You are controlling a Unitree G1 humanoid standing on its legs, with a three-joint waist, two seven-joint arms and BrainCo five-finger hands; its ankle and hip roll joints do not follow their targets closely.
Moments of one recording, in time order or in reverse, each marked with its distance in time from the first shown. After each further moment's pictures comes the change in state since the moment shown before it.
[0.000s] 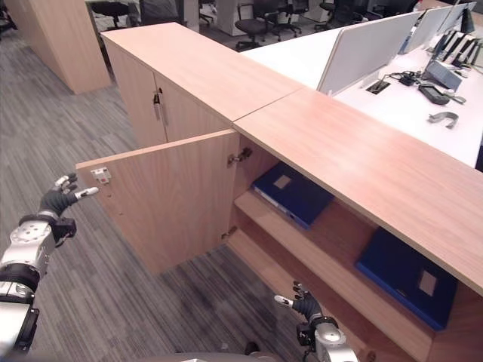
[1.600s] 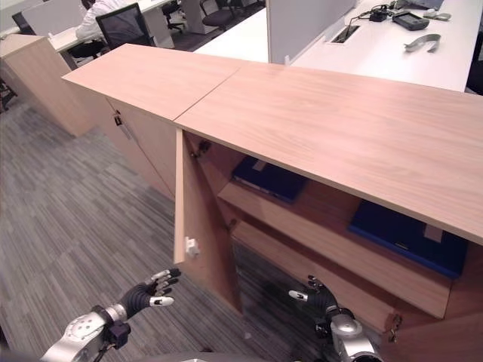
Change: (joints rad) left arm 0.768 -0.173 -0.260 -0.716 0.020 0.076 -0.334; right arm -0.044 -0.110 -0.044 0.020 -0.013 0.023 0.011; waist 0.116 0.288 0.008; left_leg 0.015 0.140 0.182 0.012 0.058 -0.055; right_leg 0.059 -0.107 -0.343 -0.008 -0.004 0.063
